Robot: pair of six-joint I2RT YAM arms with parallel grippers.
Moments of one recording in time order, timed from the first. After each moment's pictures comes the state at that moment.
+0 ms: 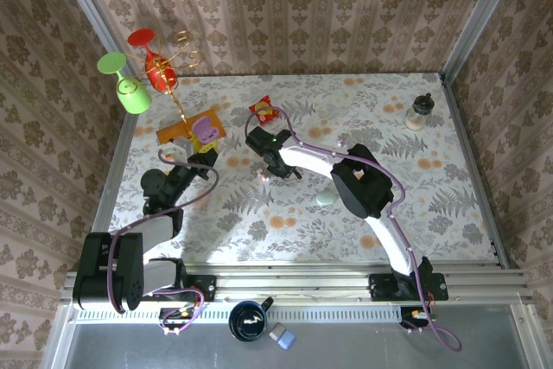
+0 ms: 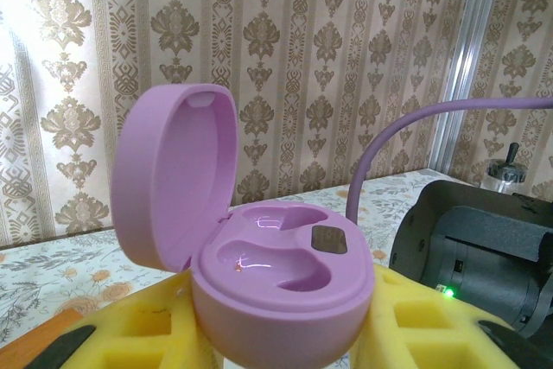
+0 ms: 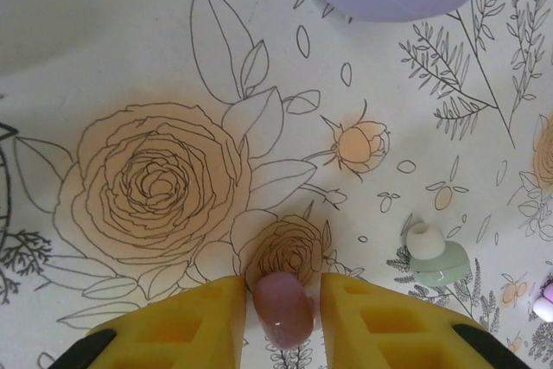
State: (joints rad) left arm -0.09 1.21 0.24 1.16 0.55 -0.17; right arm 0.77 2.30 1.81 -0.89 0.49 -0.10
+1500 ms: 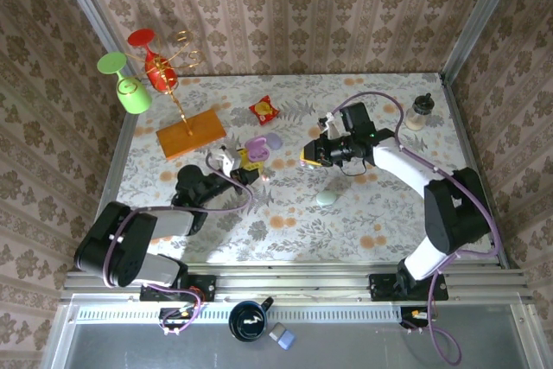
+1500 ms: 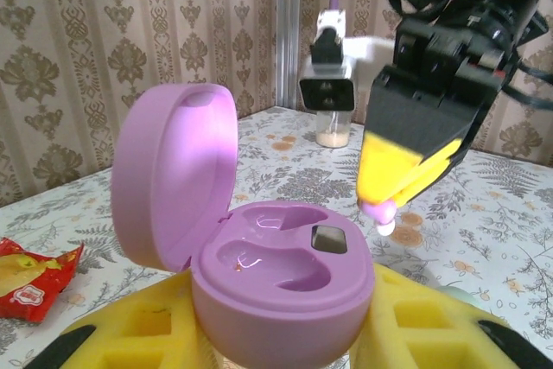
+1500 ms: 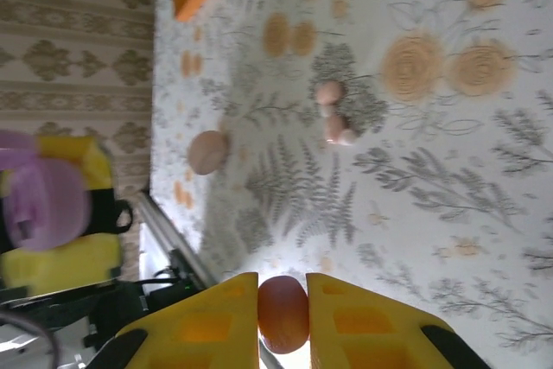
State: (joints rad) left arm -0.45 1.41 0.30 1.16 0.60 -0.04; right arm 0.34 1.60 1.09 -0.34 -0.77 0.60
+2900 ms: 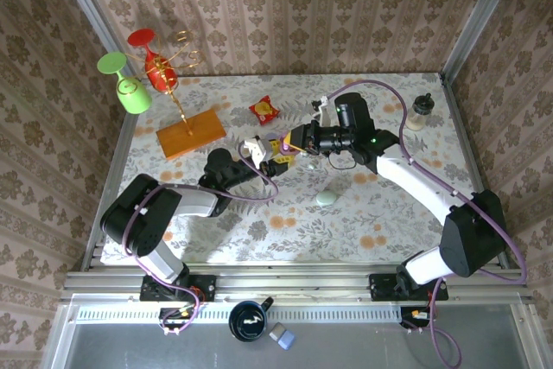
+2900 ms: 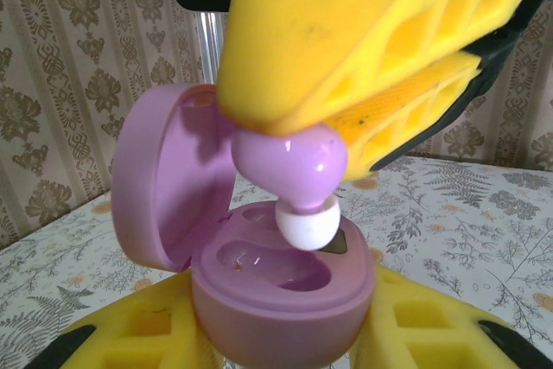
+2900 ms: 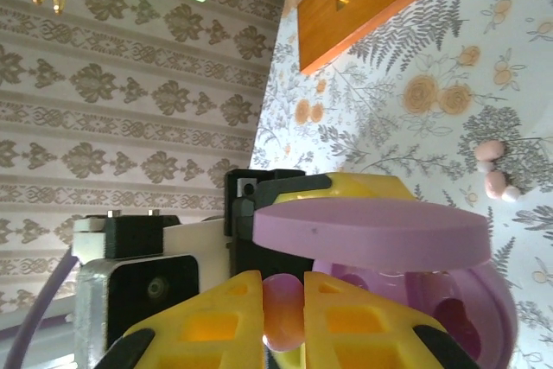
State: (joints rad) left arm -0.62 1.63 0.55 1.16 0.61 0.02; right arm 0.47 1.47 1.15 -0.20 -0.66 0.83
